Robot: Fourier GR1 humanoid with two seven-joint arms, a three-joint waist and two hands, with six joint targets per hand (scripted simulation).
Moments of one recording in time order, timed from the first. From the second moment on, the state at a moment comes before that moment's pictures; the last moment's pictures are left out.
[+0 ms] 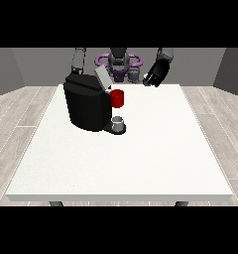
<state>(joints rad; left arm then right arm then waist) -0.72 0.31 -0.09 -0.86 -0.77 -0.35 -0.17 -0.23 -0.05 -0.03 -1.07 0.18 -0.20 -0.06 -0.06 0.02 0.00</state>
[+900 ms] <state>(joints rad) -1.06 0.37 0.10 -0.79 -0.69 -0.46 -0.02 -0.31 -0.02 0.05 -1.22 0.19 -0.17 -0.04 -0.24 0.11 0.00</state>
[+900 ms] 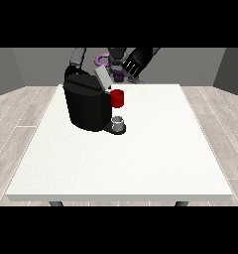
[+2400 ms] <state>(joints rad) -1.23 0.42 0.13 -0.67 -0.74 -0.42 -0.07 -0.44 -0.08 -0.04 -1.29 0.17 -0.17 0.00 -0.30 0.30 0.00</state>
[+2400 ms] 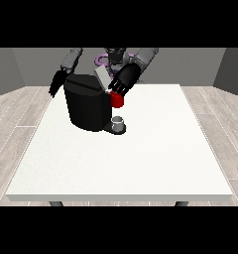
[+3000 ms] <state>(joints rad) -1.28 0.46 0.14 -0.65 -0.75 -0.41 -0.10 -0.47 -0.07 -0.04 -1.29 0.17 -0.19 0.02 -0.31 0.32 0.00</state>
